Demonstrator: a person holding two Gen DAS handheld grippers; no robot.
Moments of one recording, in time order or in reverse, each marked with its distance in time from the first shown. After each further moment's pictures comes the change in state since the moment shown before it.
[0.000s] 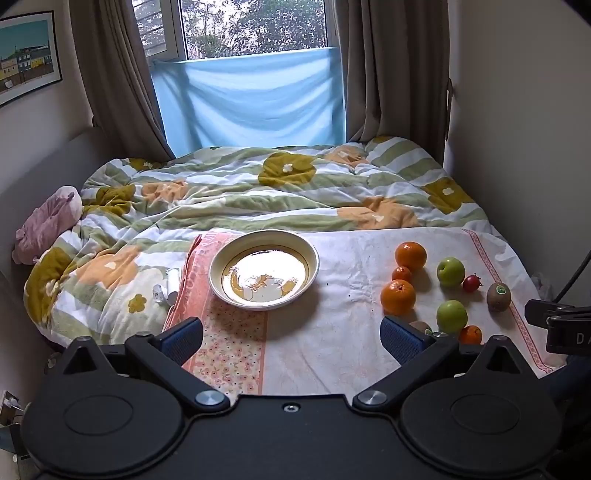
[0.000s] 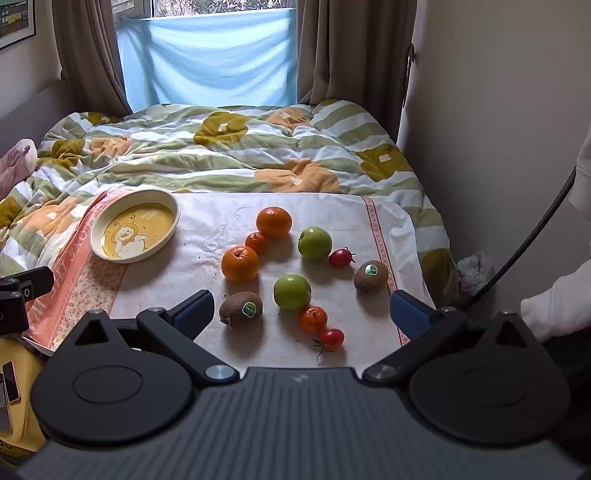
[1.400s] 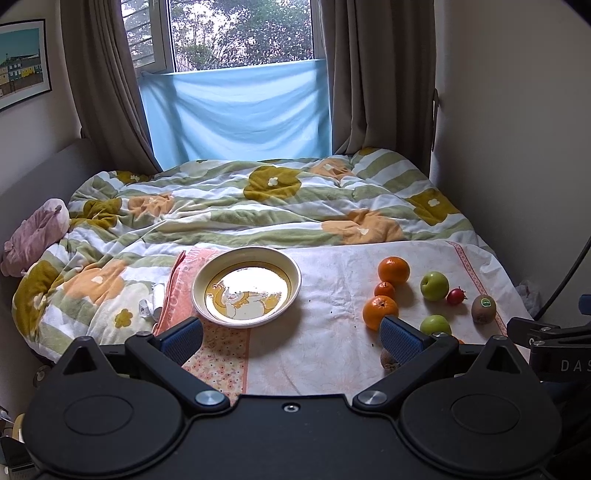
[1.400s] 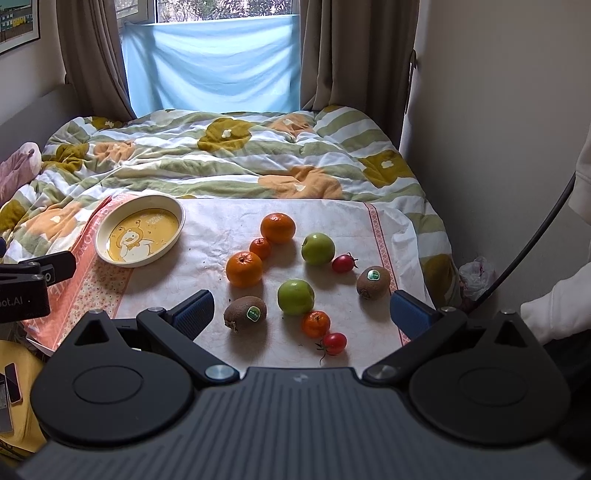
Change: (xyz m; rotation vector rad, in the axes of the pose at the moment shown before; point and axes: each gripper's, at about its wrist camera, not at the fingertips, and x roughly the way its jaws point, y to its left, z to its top) left arm 0.001 -0.010 0.009 0.014 -0.023 -0.039; right arm -0.008 0.000 -0.001 0.000 -0.017 0.009
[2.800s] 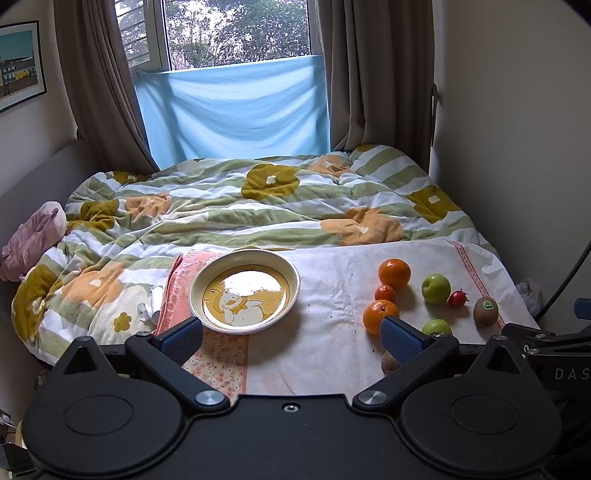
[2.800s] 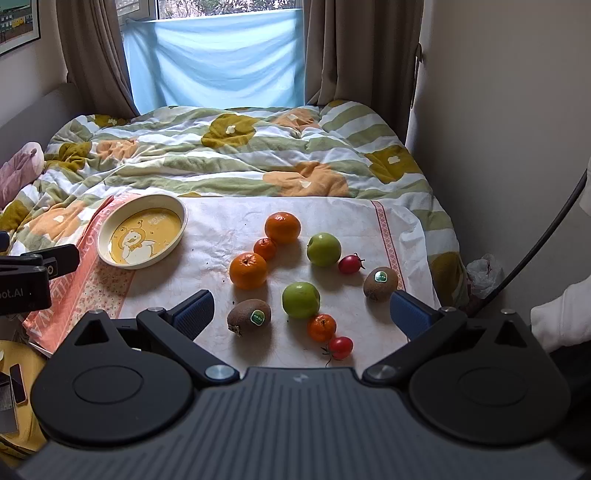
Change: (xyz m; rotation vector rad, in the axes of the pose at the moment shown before) left arm 0.012 -0.004 0.015 0.015 0.019 0.002; right arm 0.014 0.003 0.009 0.008 0.016 0.019
